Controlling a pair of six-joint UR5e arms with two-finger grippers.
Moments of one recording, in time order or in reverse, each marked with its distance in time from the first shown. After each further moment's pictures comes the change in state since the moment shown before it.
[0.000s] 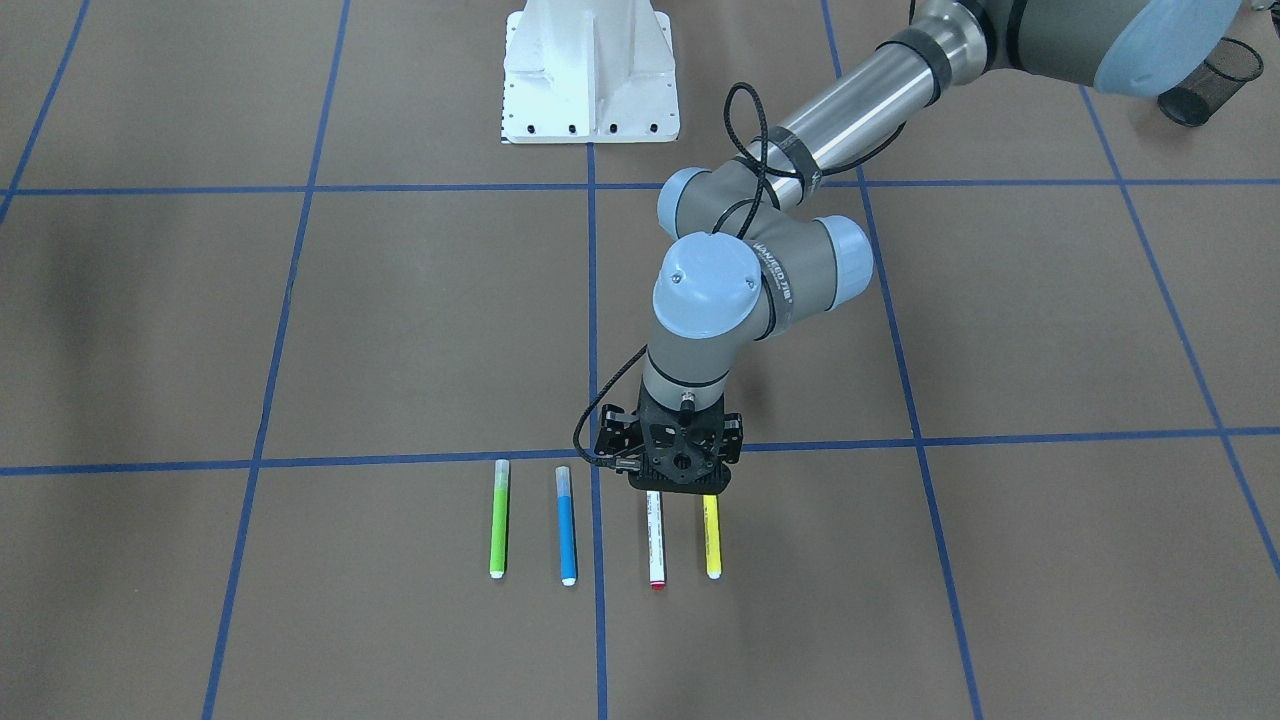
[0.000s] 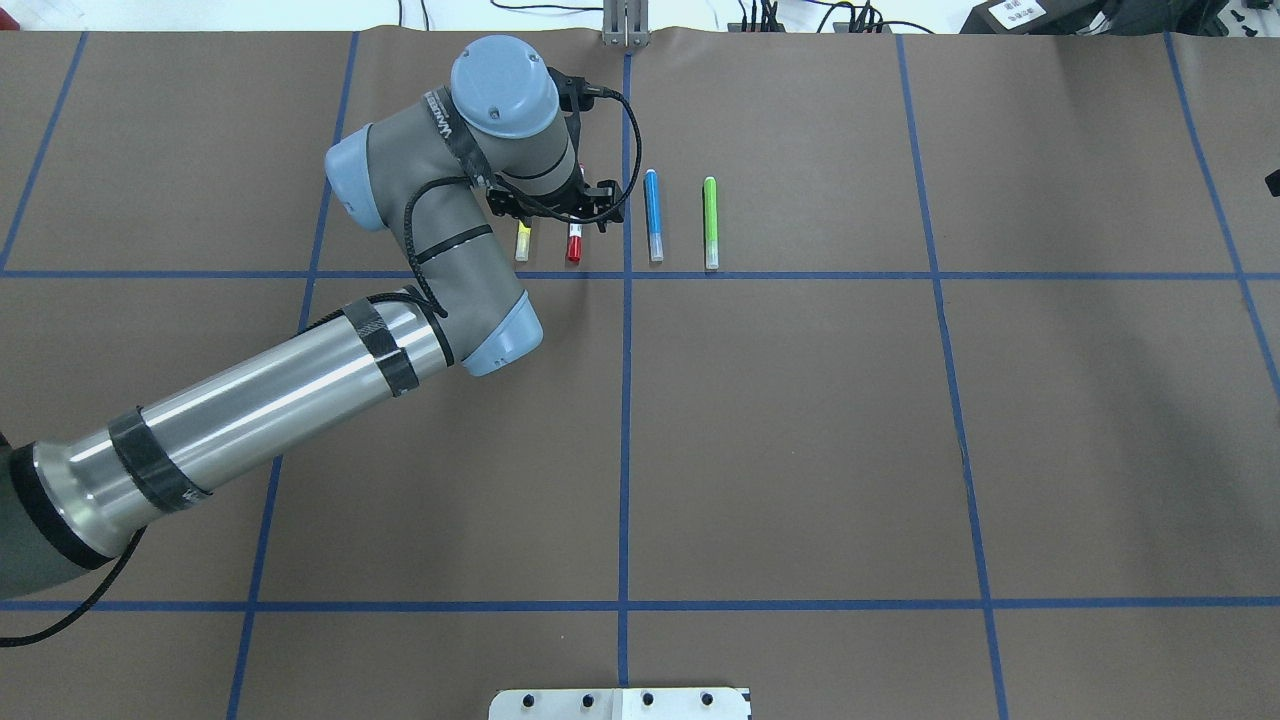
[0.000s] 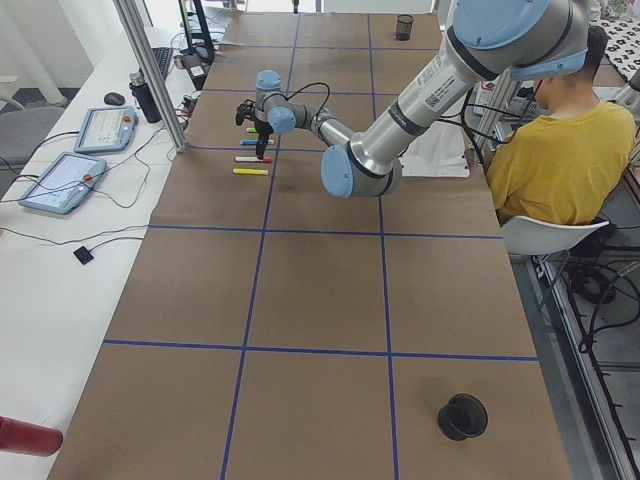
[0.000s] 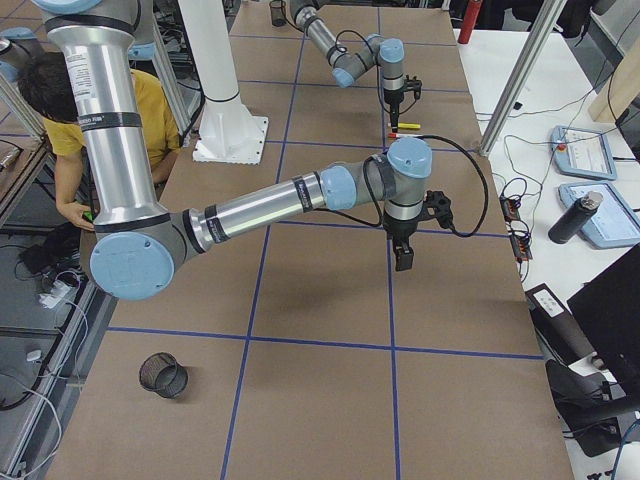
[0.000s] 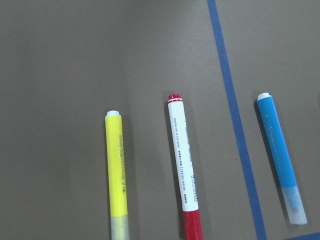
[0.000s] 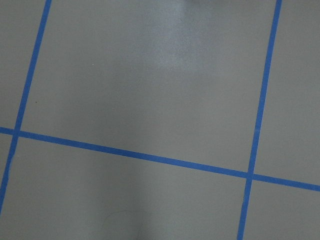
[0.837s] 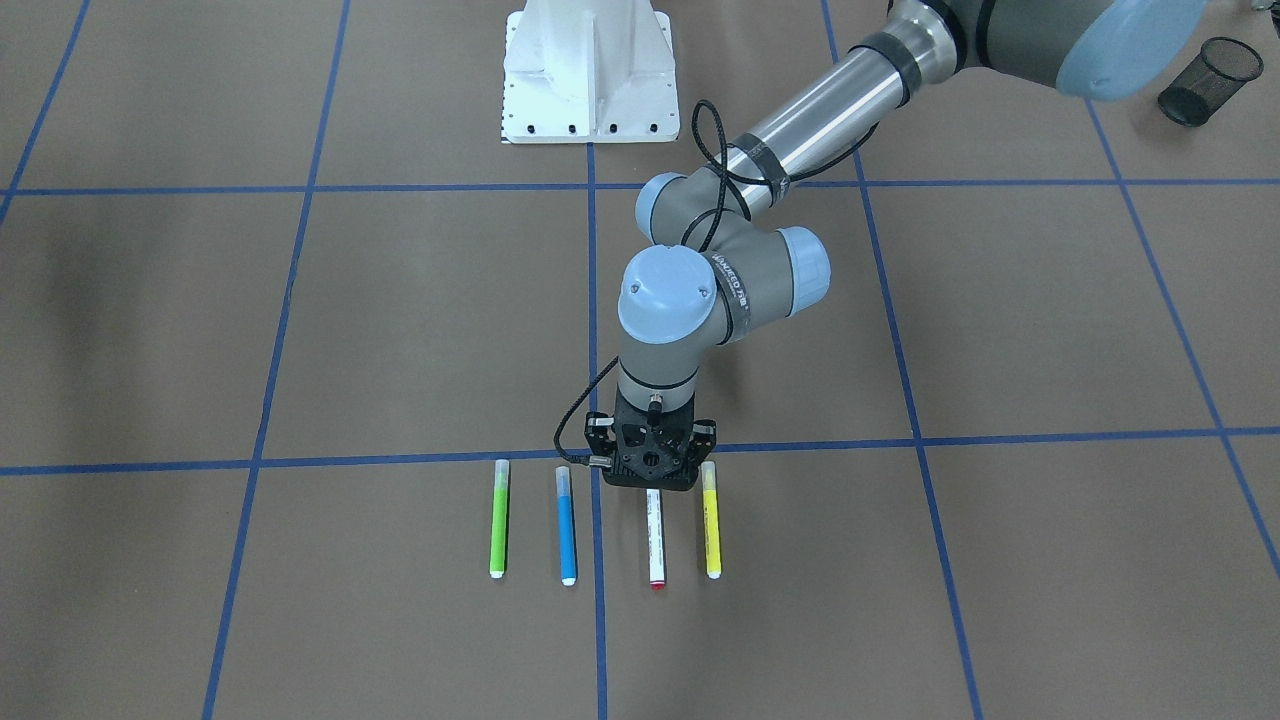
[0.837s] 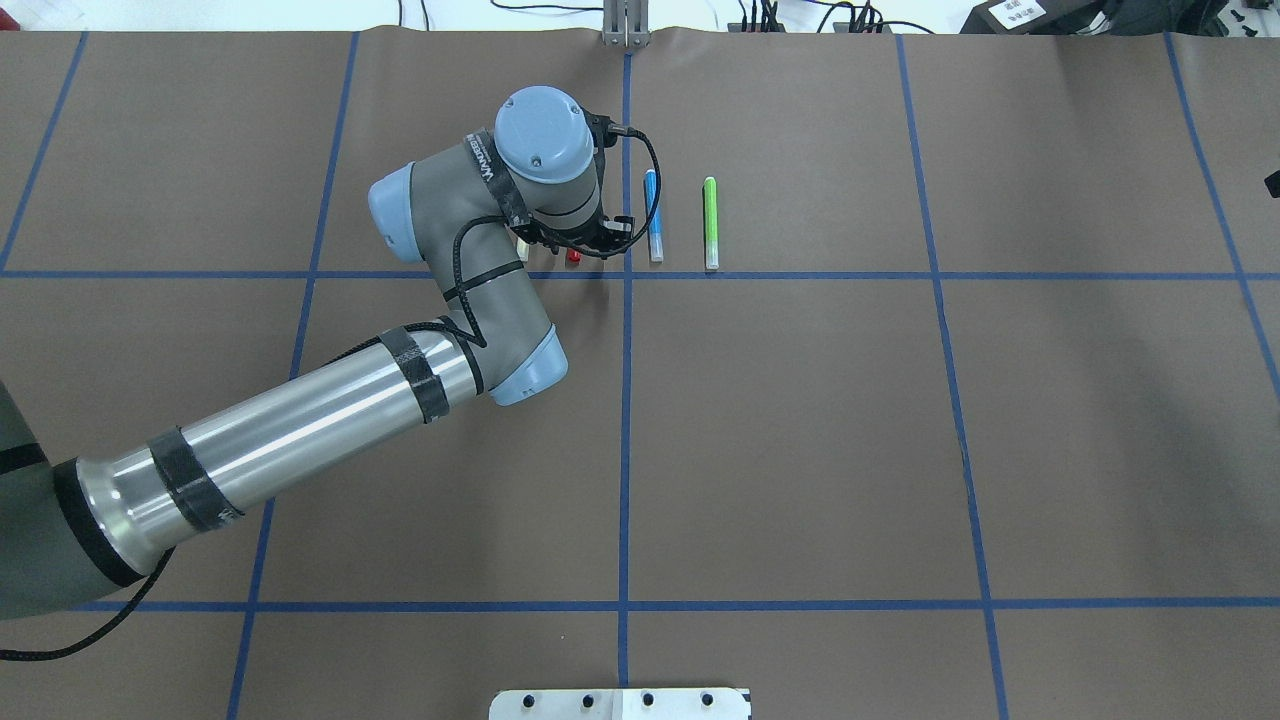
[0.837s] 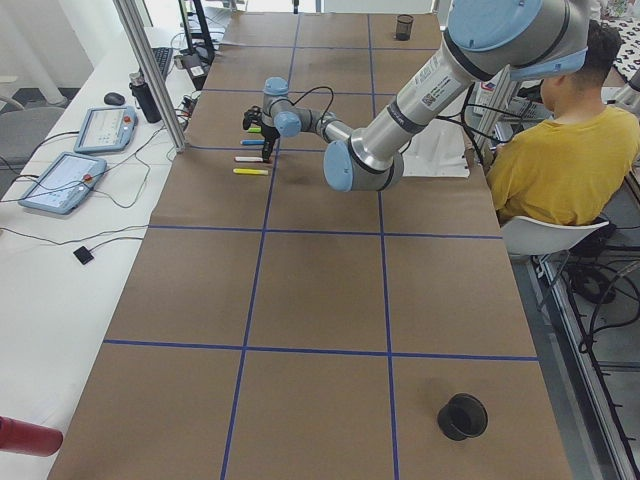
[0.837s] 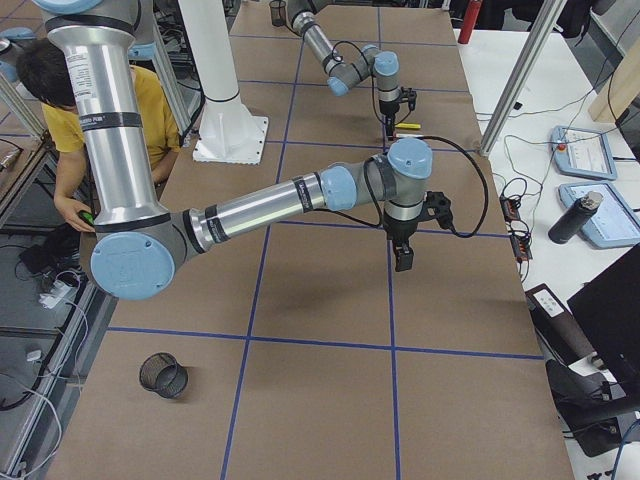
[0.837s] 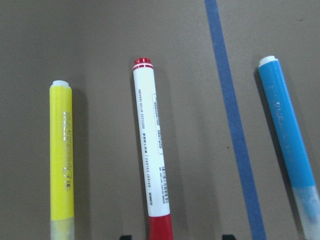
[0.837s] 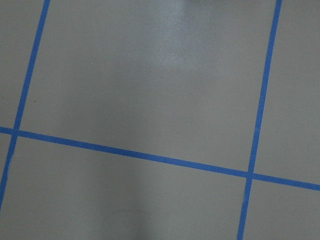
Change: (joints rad) left arm 0.038 -0.021 0.061 -0.028 0.055 0.010; right arm -0.002 0.000 -0.002 0.000 -0.001 0.000
